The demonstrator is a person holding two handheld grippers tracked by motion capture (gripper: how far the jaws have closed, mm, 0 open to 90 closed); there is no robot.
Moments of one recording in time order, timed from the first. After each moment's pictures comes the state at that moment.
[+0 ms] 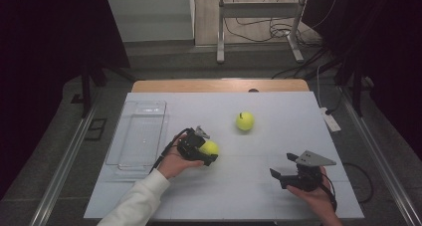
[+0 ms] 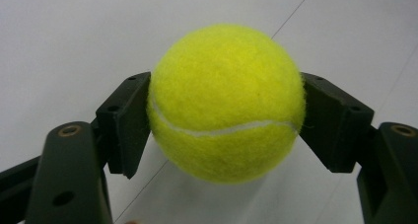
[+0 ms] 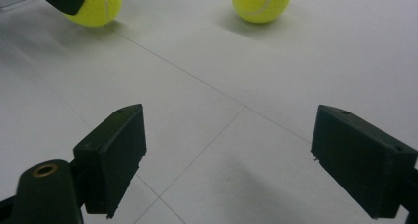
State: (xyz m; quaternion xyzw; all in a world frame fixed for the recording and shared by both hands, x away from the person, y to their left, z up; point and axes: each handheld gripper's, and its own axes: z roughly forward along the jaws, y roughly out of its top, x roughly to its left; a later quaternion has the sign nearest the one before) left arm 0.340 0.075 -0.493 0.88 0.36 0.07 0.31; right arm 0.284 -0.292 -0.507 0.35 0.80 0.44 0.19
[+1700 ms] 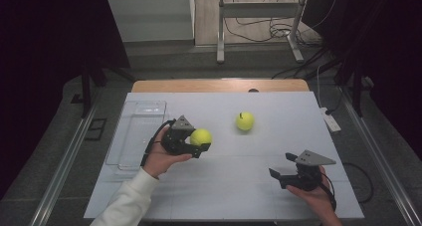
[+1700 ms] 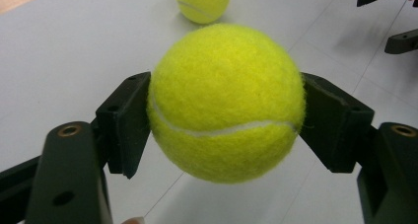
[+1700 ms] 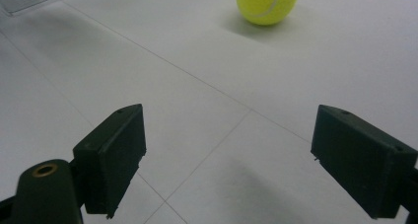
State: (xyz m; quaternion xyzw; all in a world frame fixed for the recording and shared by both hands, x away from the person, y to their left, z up) left arm 0.322 0.111 -0.442 0.84 0.35 0.10 0.41; right arm 0.285 -0.291 -0.506 0.35 0.80 0.45 0.18
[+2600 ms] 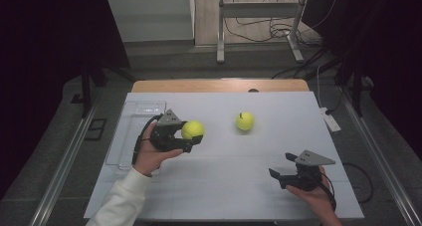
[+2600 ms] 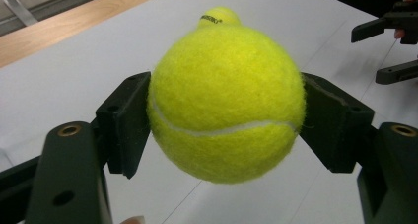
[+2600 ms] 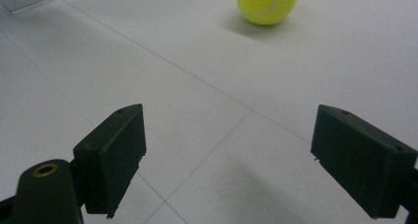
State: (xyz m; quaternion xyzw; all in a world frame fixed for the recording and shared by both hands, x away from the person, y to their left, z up) left arm 0.314 0.135 -0.418 0.81 0.36 0.14 0.44; right arm 0.285 -0.290 -0.506 0.34 0.80 0.45 0.18
